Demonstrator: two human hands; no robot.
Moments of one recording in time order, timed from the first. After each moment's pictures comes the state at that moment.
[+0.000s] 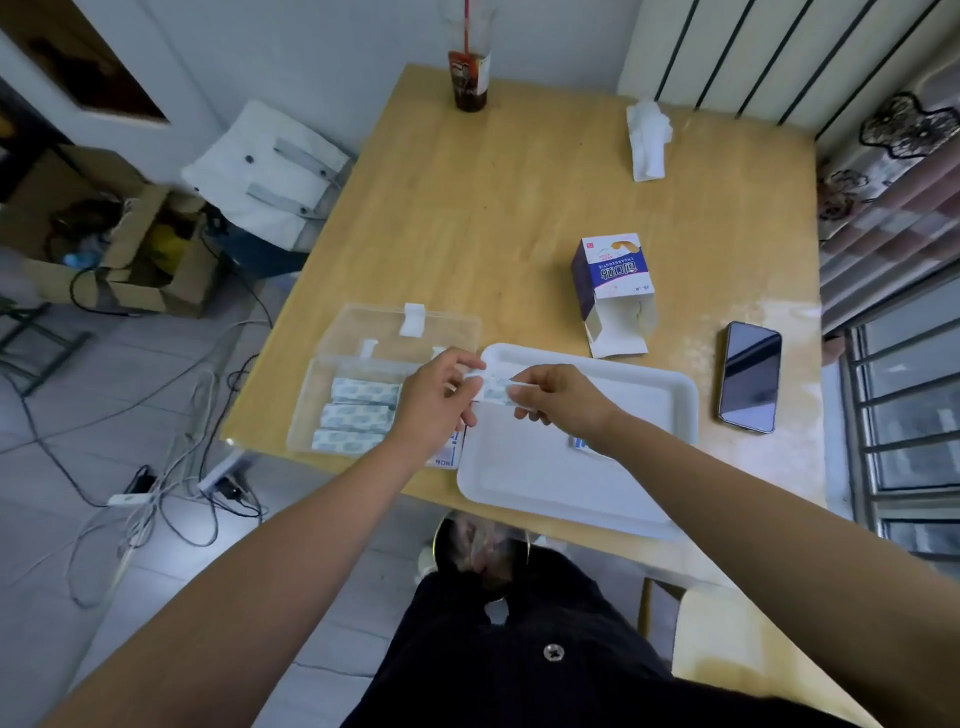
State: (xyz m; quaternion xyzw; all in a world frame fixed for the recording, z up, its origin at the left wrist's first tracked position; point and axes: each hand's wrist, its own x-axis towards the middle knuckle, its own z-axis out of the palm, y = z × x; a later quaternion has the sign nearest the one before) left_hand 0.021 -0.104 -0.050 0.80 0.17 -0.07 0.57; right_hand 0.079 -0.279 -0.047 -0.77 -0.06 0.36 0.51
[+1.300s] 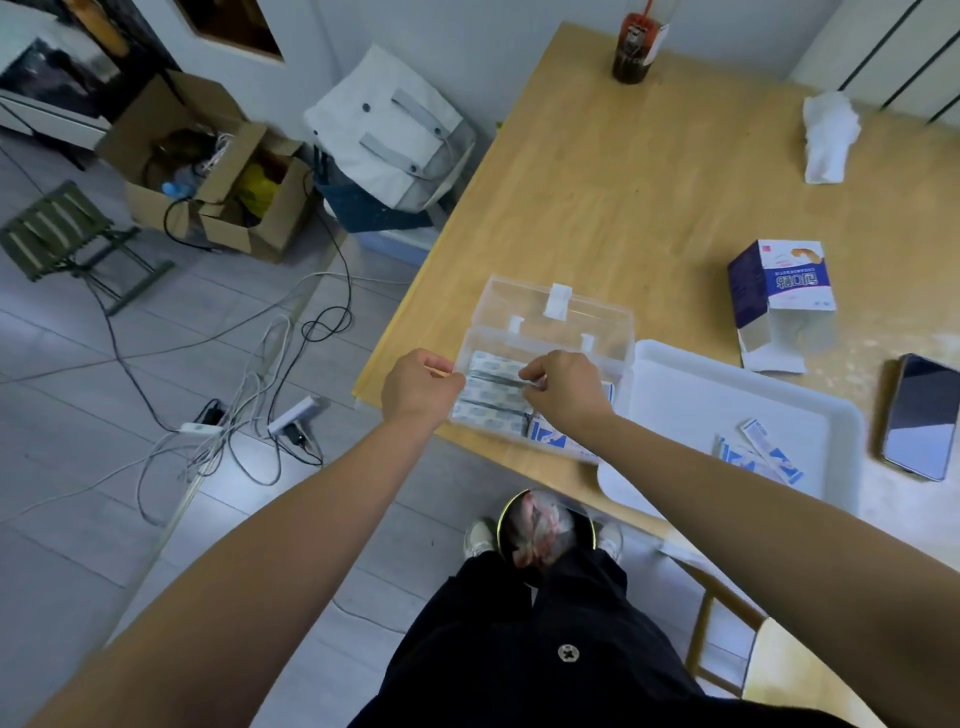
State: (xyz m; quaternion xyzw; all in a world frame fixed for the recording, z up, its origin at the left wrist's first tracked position) left_hand -0.032 0.061 -0.067 0.79 0.43 -0.06 0.43; right_hand 0.043 -0.100 -0.075 -0.91 -0.19 0.25 0.26
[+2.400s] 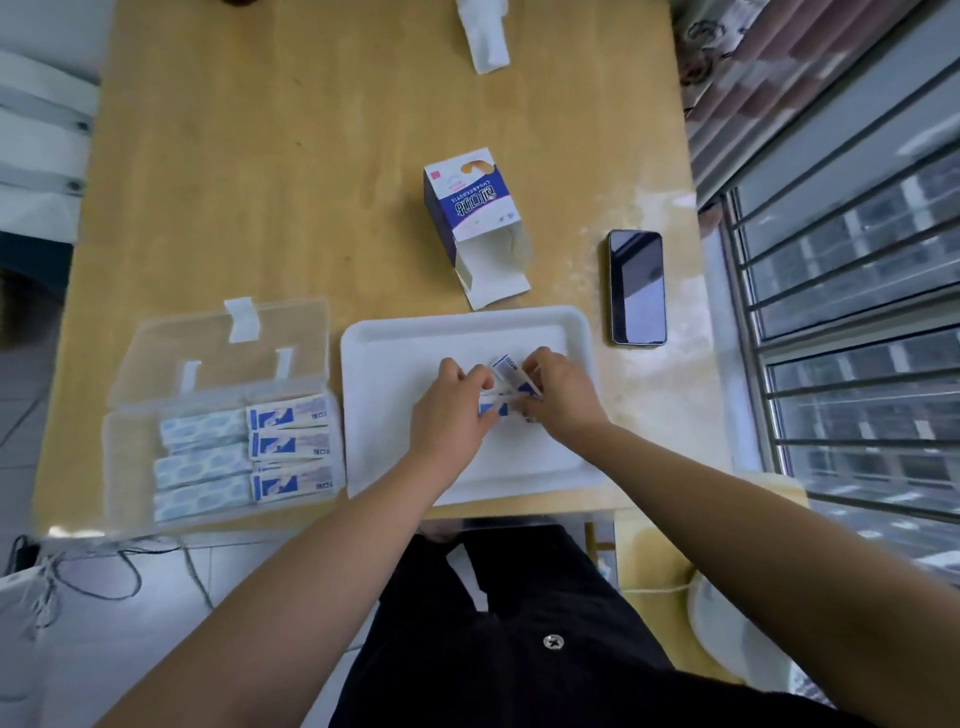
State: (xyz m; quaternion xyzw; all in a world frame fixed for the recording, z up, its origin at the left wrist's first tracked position) left_hand 0.048 -0.228 -0.117 0.94 -0.03 -0.22 0.26; right_hand 0.066 -0.389 -0.124 -0.93 0.05 0.25 0.28
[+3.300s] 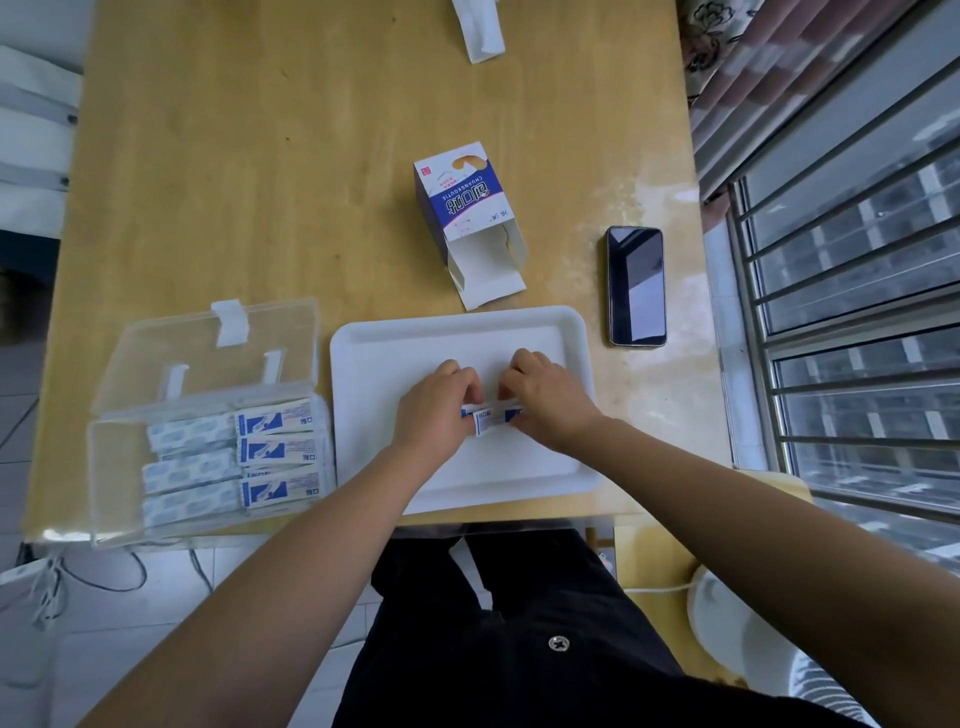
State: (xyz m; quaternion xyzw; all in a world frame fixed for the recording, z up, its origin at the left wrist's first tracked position) left_hand 0.064 -0.220 -0.125 0.93 -0.06 -0.25 0.27; right_hand 0.074 -0.389 -0.123 -0.94 -0.20 0.25 0.09
